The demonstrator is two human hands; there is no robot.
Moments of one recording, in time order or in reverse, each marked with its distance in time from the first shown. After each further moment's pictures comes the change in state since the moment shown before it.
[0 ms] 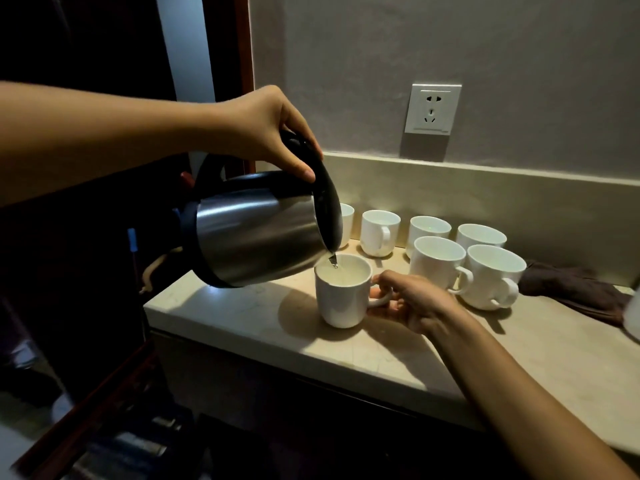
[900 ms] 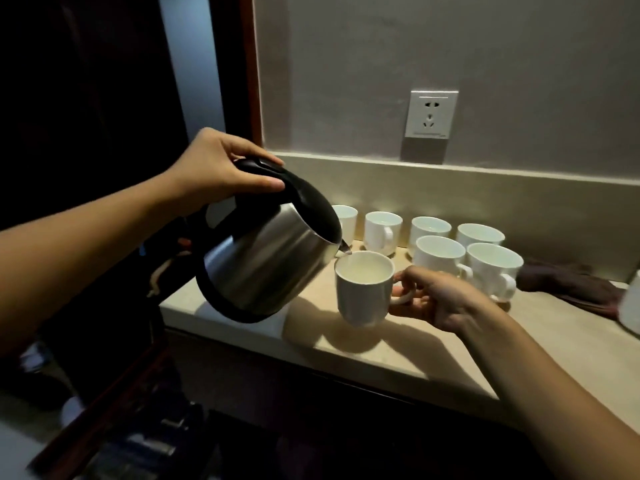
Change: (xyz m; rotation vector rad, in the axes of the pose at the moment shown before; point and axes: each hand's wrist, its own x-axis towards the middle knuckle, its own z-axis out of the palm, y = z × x) left_hand -0.073 -0.015 0.027 -0.241 0.449 -0.120; right_hand -0.033 -0.009 -0.013 0.039 -0.015 -0.011
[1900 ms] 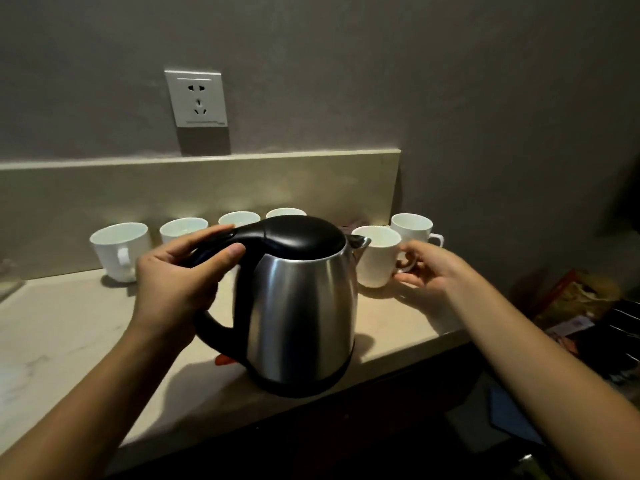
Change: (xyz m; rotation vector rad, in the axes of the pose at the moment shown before) left_hand -0.004 0.046 0.226 -0.971 0.001 -0.216; right_hand -0.072 0.000 -0.224 0.400 0.766 -0.101
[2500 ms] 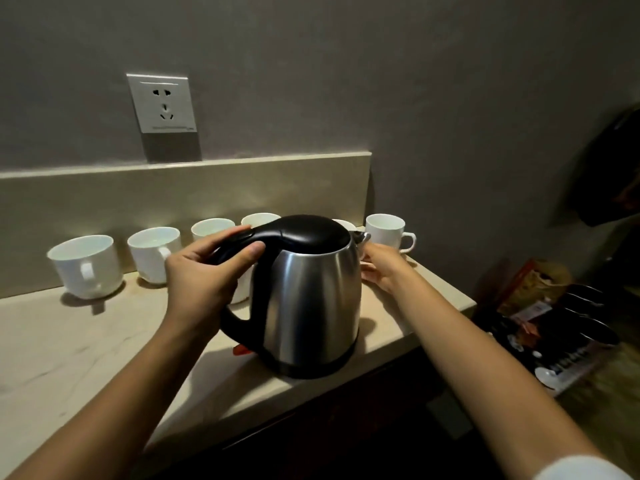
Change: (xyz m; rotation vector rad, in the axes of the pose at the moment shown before) left_hand 0.018 -0.026 0.033 -0.053 -0.085 0.046; right_hand 0.038 0.023 0.030 -0.128 0.034 -0.218
